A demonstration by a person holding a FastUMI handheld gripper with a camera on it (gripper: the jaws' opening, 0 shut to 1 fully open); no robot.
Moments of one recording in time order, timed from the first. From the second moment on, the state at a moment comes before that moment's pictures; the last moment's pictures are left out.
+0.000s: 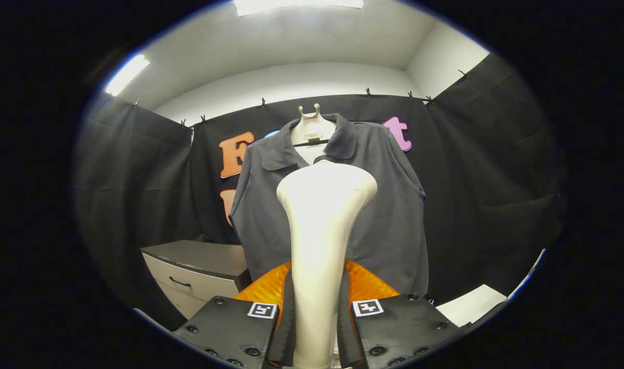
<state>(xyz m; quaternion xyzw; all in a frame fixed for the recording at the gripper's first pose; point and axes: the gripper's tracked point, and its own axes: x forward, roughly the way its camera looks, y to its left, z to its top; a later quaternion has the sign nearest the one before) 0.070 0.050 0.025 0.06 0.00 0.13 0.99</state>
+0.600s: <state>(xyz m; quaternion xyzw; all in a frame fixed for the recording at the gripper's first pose) 0.049 0.046 0.059 0.06 -0.05 0.13 0.99</state>
